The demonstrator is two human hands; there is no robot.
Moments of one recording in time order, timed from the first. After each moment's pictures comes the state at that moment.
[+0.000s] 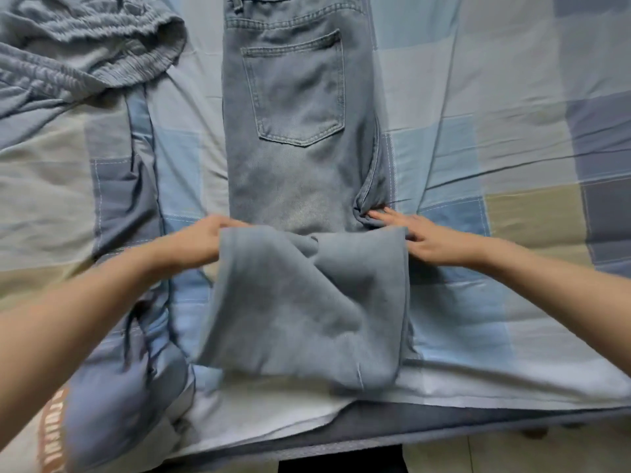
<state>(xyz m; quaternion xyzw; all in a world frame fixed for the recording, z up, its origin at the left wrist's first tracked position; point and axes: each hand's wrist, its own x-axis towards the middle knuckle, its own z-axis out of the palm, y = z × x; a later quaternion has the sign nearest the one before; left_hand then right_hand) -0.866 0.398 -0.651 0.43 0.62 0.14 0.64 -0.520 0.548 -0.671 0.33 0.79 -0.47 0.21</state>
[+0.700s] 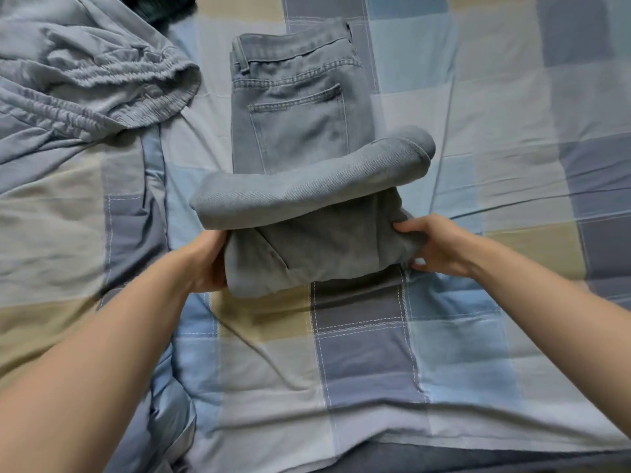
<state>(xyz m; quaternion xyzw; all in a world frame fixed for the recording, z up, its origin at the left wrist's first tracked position) -0.868 0.435 -0.674 -0.04 0.65 0.25 0.71 -0.549 0.587 -0.667 0.62 0.31 -0.72 0.08</state>
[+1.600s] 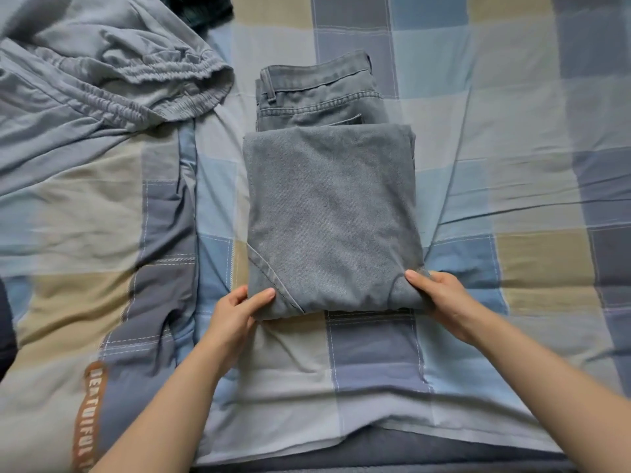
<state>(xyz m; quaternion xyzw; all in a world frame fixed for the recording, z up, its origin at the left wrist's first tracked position) -0.798 0.314 -0.682 -0.05 0.65 0.49 0.58 -0.512 0.494 -0.678 0.60 0.34 -0.72 -0.05</state>
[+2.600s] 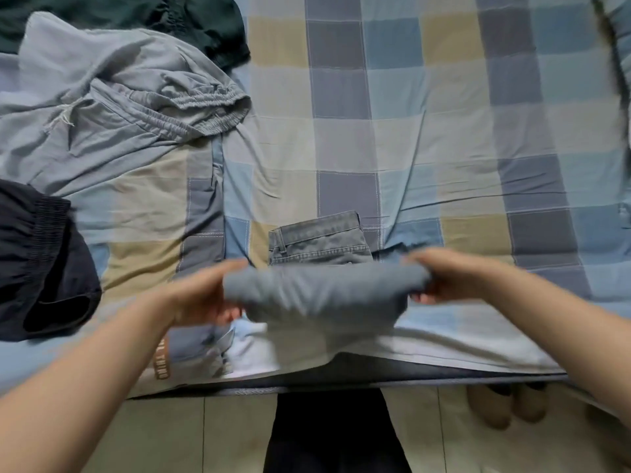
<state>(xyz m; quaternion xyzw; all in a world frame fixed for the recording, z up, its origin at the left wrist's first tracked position) -0.830 0.296 -0.471 -0.04 0.63 0.20 0.75 -0.514 0.481 -0.466 0.61 0.35 -0.68 0.21</state>
